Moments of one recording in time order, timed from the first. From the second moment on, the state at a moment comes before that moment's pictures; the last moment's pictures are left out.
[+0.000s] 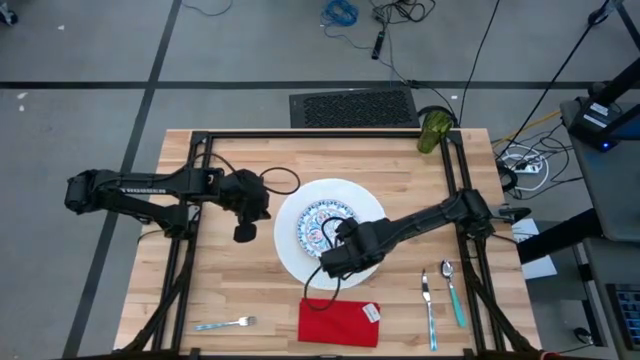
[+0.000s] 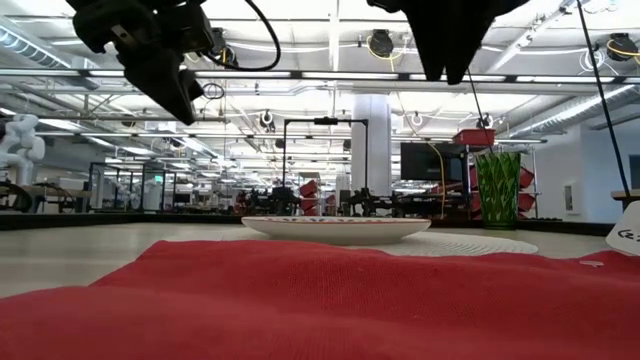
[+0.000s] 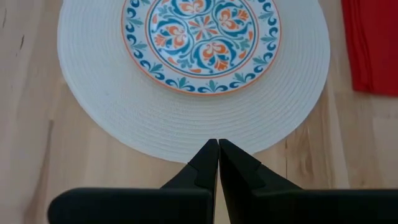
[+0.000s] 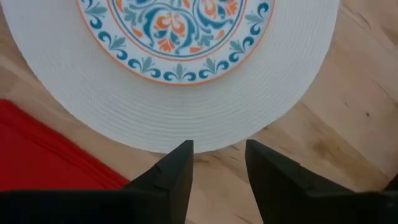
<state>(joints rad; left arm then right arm) 0.12 1.06 0.78 -0.66 0.17 0.06 0.34 2.05 1.98 -1.57 0.17 1.27</state>
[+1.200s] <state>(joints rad) 0.12 1.06 0.78 -0.64 0.17 -0.05 -0.11 1.48 0.75 -0.28 -0.11 1.31</state>
